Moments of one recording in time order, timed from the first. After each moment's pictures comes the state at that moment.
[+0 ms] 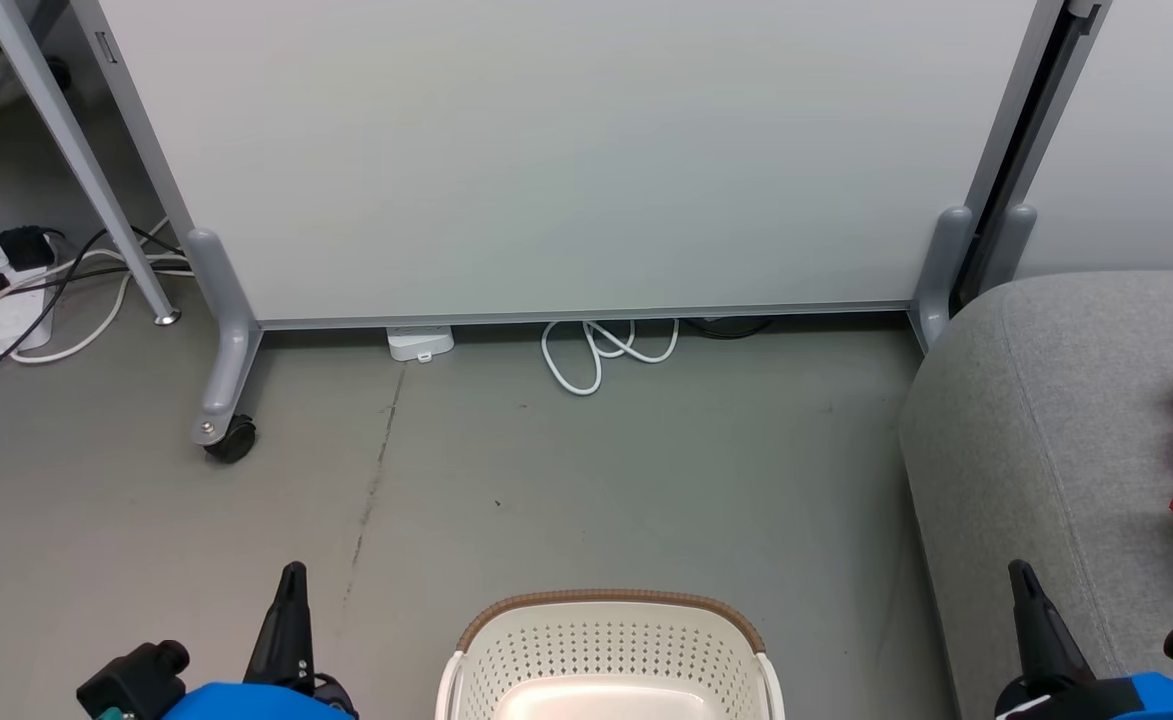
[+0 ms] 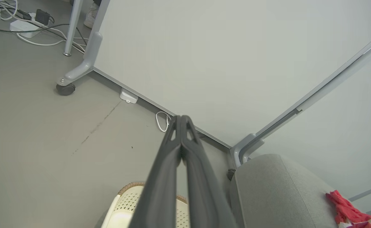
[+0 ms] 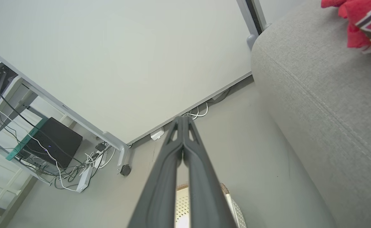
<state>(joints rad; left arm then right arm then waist) 0.02 0.09 -0.08 0.33 -0.73 -0.13 -0.14 0.06 -0.04 -0.13 0.21 0.65 0.13 -0.03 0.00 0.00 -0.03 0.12</state>
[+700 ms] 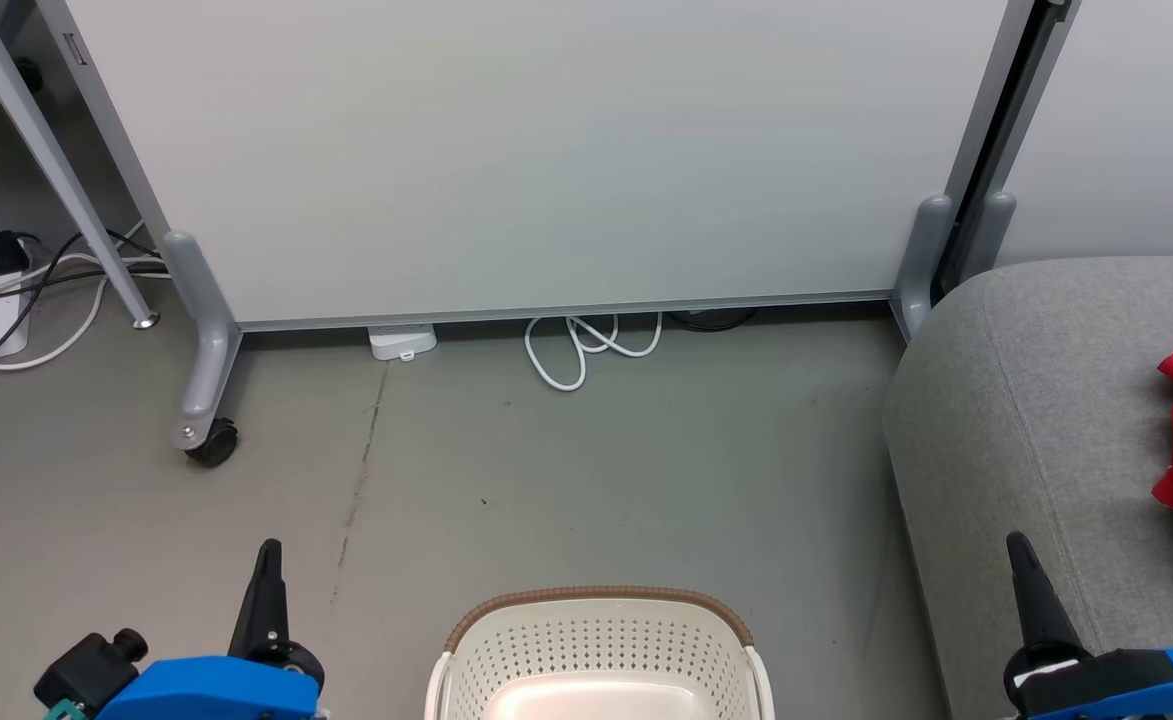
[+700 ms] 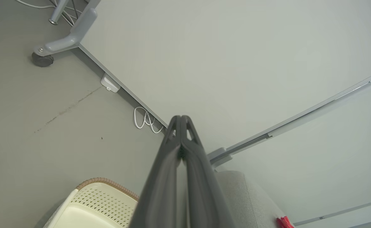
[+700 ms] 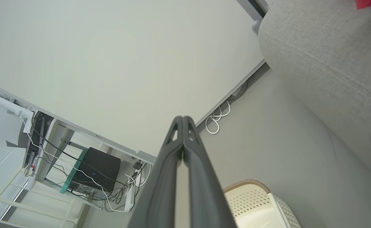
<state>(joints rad) -0.01 0.08 -0.03 0.31 -0.99 -0.13 -0.07 0.02 -0.04 -0.12 0.22 0.93 0.13 0.01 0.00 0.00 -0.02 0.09</state>
